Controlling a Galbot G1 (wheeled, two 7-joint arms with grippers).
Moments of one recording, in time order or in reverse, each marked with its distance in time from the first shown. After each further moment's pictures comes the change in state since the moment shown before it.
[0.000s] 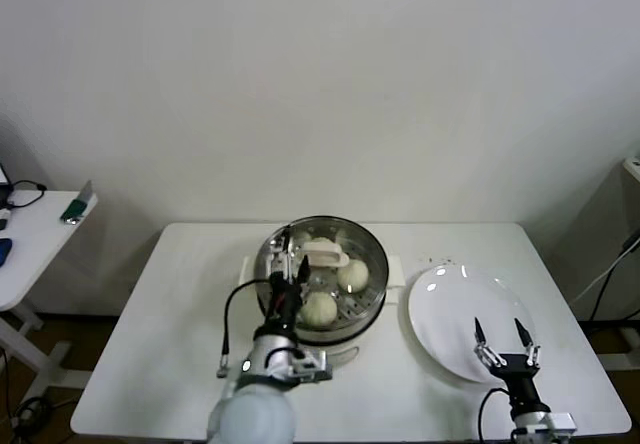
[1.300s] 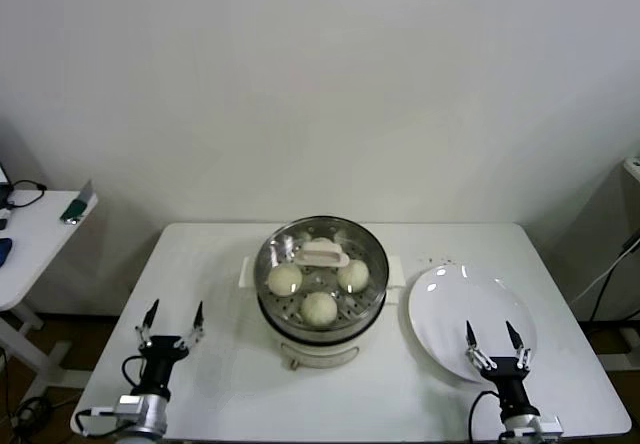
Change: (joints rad) left arm 0.300 0.054 -0.605 0.388 -1.391 -0.880 -0.153; right arm 0.016 0.028 -0.027 -0.034 -0.042 0.034 0.007
